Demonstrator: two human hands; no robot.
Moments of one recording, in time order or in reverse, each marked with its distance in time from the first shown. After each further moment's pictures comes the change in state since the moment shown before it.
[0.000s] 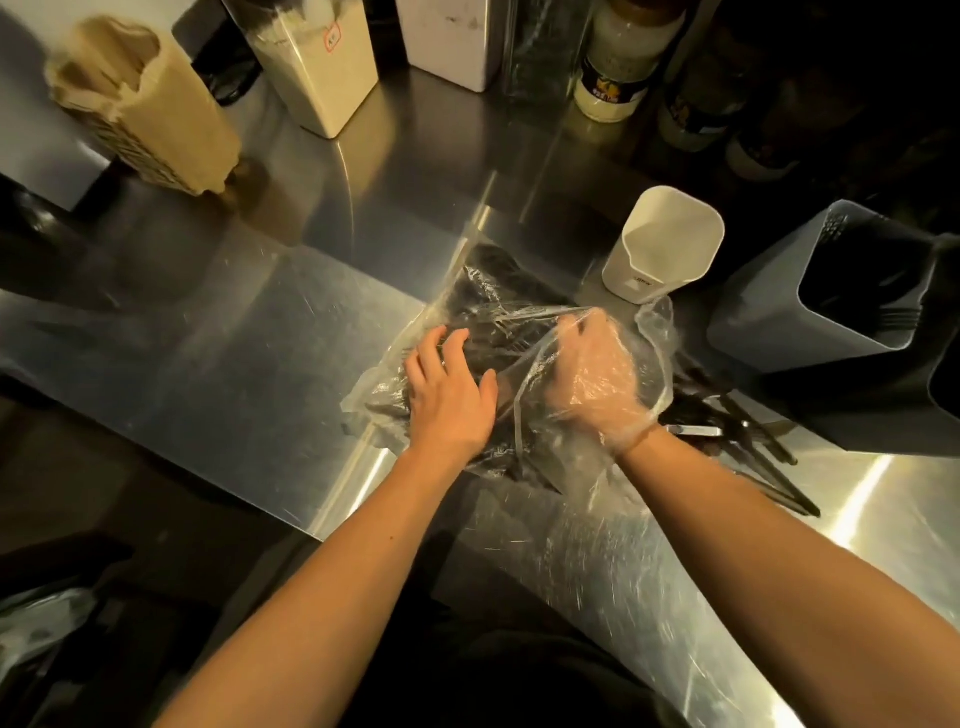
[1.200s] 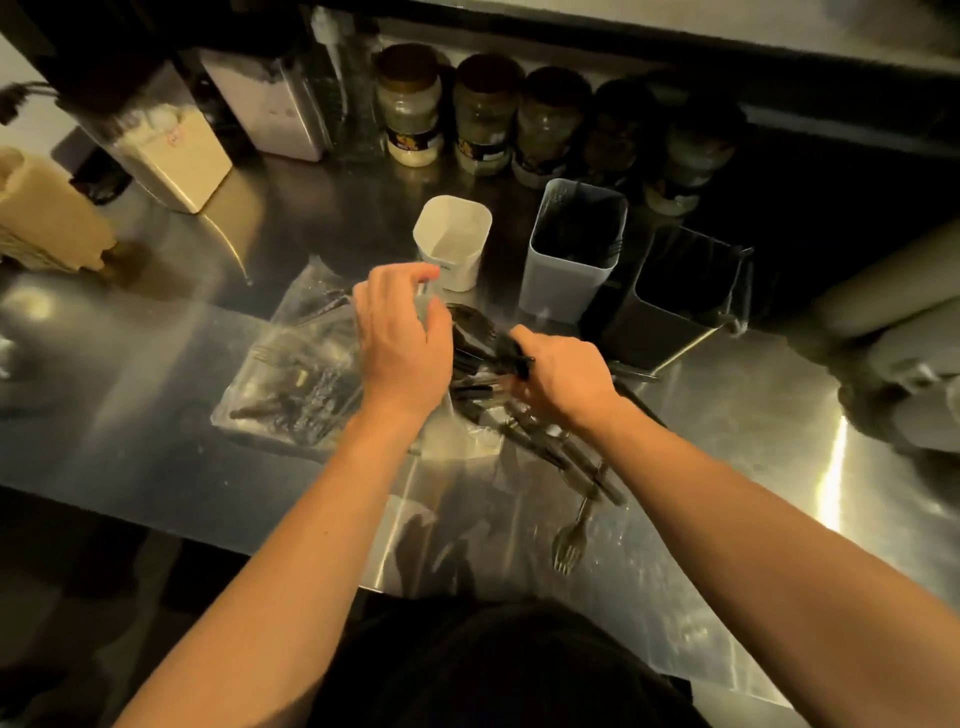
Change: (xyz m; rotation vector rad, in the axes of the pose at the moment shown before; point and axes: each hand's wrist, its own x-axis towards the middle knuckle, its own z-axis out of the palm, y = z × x) left_hand -0.094 0.173 -0.013 -0.286 0.384 0.498; right_hand -0.118 0.133 -0.111 -0.075 0.034 -0.189
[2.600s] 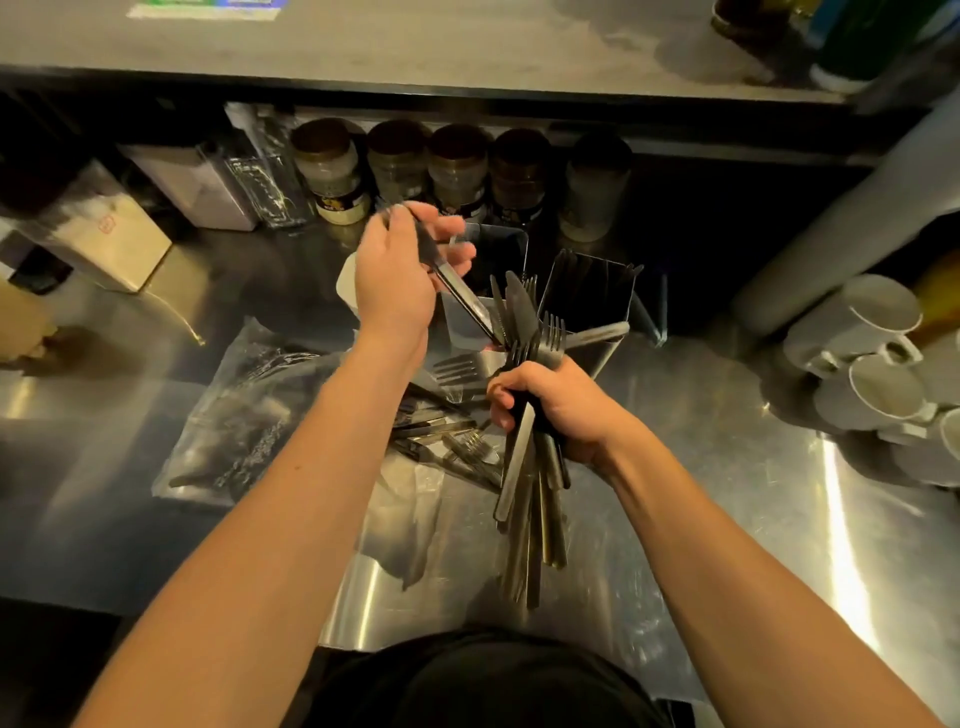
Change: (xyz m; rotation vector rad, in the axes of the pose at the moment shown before) left_hand 0.056 0.129 0.041 -1.000 -0.145 -0.433; right_hand -0.067 0.044 -0.066 1.583 -0.161 0.177
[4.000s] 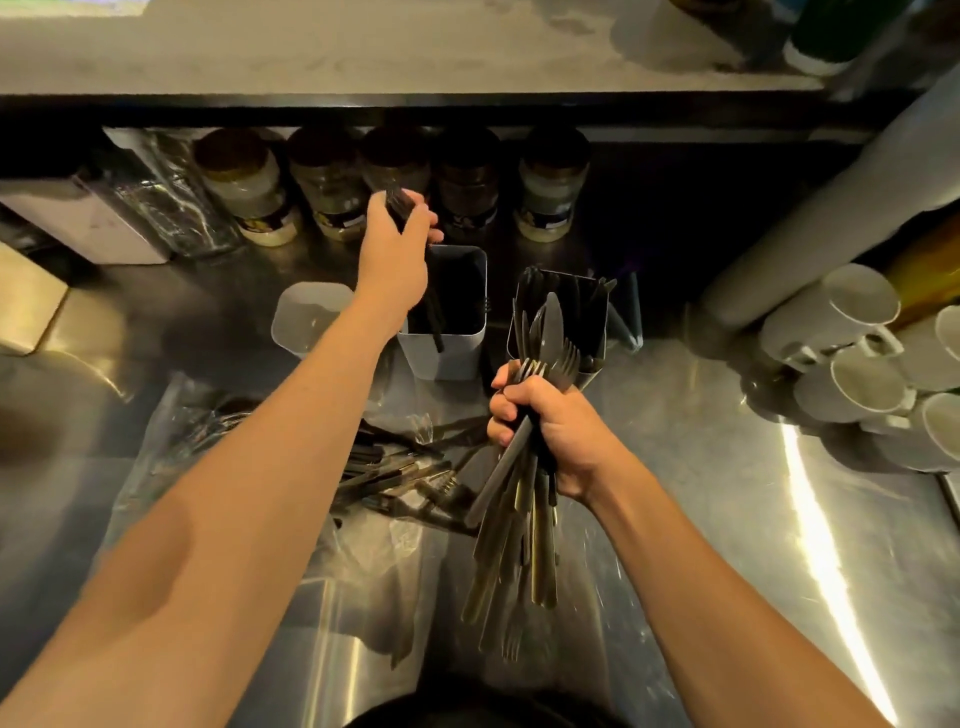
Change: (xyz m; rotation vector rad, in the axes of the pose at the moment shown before) left_hand 0.129 -0.068 0.035 0.424 -0.185 0.015; right_hand 0.032 0.008 -0.028 0.568 0.226 0.014
